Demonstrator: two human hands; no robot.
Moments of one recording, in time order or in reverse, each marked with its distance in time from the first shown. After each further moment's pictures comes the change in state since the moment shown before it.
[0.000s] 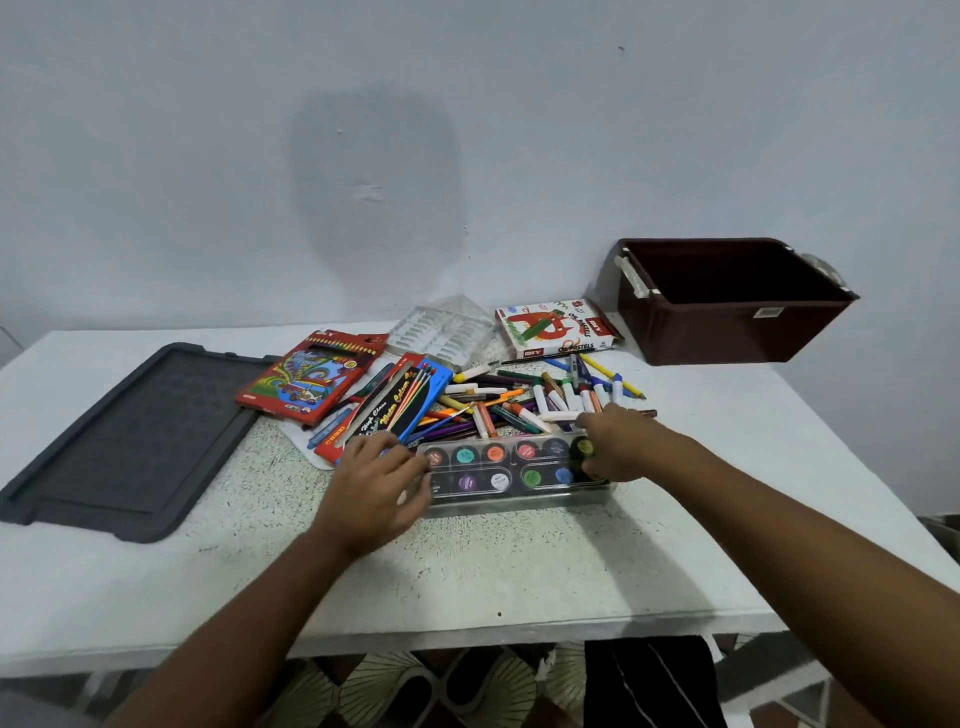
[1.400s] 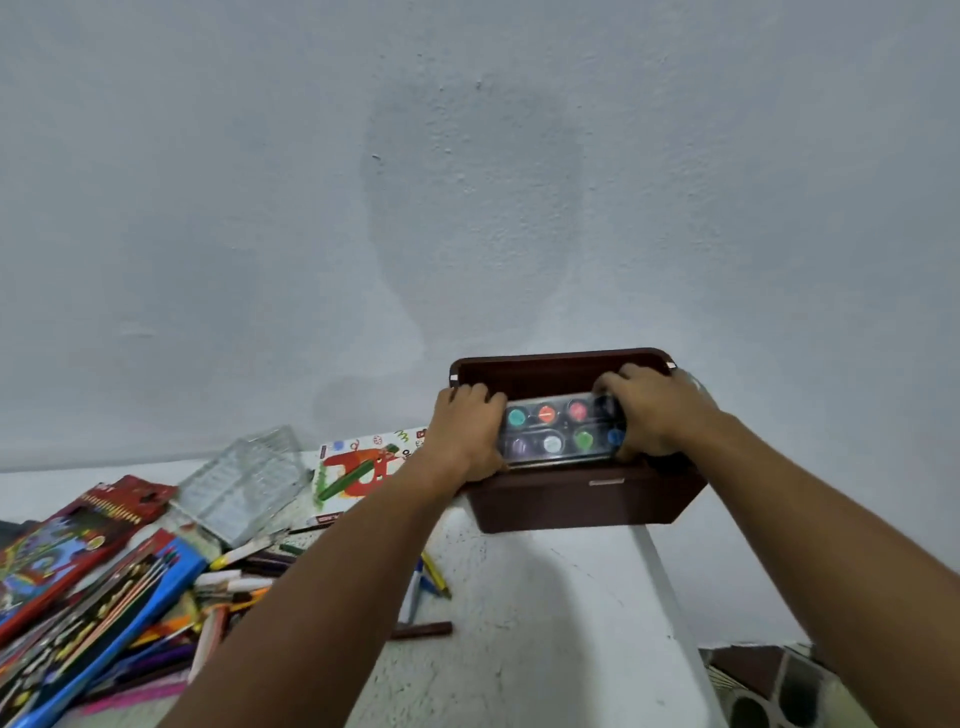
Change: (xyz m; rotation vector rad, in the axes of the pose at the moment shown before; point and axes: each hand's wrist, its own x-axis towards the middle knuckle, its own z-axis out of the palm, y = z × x) left_hand 0.429 0.171 0.155 0.120 -0.573 -0.229; right_hand 0.152 0.367 -0.100 -0.031 0.363 -0.055
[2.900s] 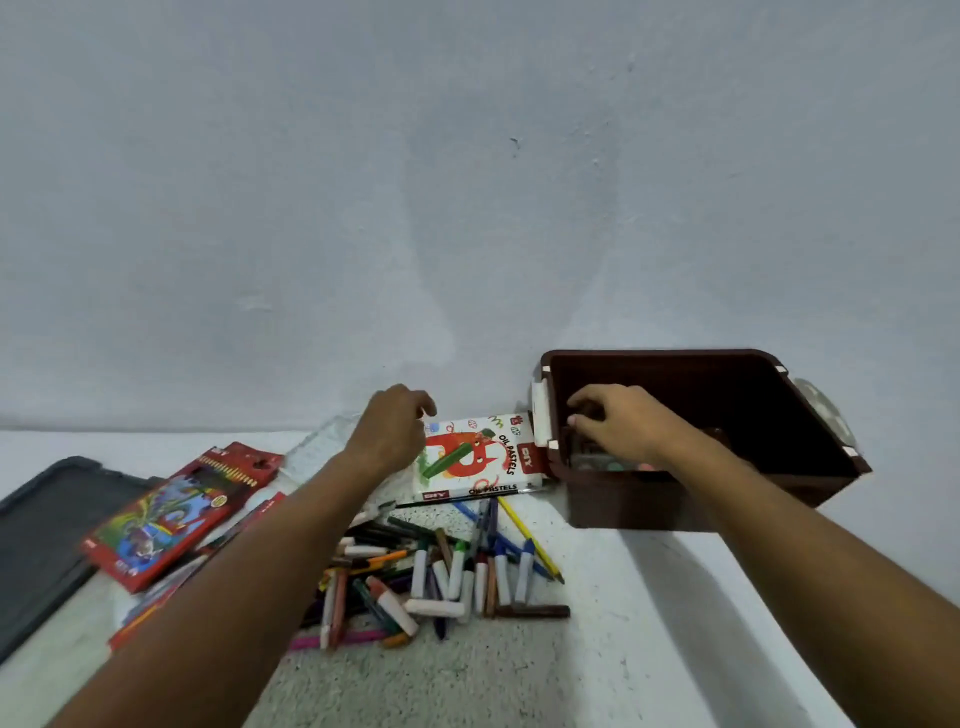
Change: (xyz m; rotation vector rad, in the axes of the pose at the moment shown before) left_hand -0.087 -0.167 0.011 -0.350 0.165 -0.311; right_hand 0.025 -0.140 0.008 0.518 0.056 -0.018
